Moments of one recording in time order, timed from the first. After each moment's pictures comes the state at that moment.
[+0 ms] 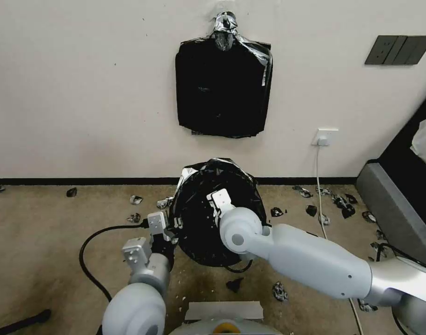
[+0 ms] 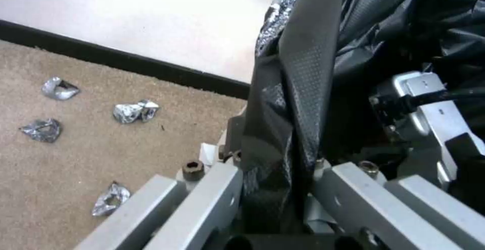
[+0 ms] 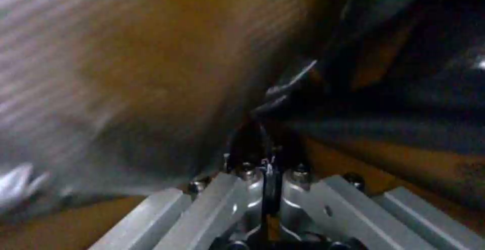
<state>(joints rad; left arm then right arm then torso) 1.58 -1.24 -0.18 -2.33 -0.60 0.35 -0.57 -0.47 1.10 -0.69 1.83 1.37 -0.72 1.05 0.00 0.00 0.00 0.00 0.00</state>
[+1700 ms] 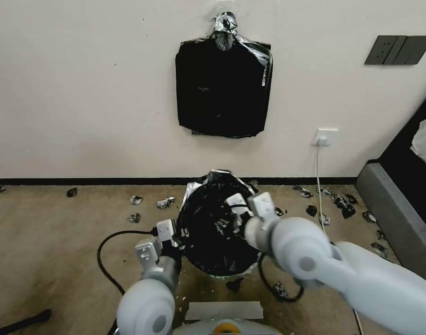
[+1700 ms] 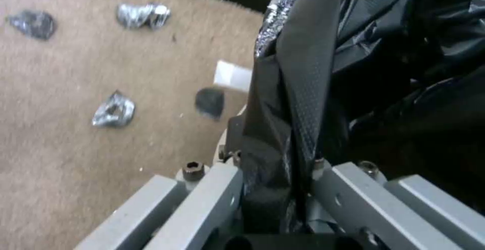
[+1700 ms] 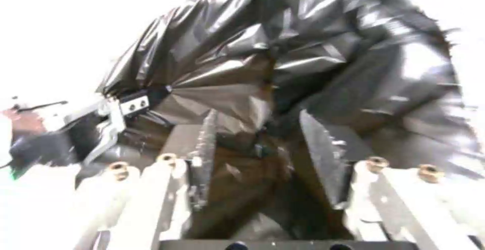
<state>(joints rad) 1.50 -1.28 -0.13 -2.18 -0.78 0.45 -0.72 -0.77 0.75 -0.34 2.32 1.38 -0.71 0.79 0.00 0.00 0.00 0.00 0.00</state>
